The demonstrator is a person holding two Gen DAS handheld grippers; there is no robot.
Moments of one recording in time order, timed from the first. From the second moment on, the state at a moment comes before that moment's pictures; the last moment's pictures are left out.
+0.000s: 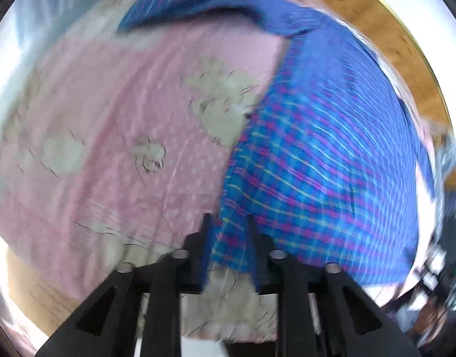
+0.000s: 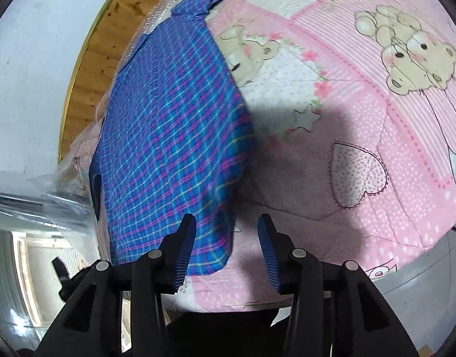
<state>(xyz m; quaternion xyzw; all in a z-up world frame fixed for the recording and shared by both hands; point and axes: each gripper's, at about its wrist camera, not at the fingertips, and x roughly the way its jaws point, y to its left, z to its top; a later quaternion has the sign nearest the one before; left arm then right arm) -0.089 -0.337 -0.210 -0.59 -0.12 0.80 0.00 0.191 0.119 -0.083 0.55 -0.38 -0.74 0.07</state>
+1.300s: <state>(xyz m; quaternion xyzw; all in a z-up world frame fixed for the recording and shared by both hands) 0.010 0.028 -0.219 -0.57 0.03 0.66 0.49 0.190 0.161 -0.078 0.54 -0.39 -0.75 -0.03</state>
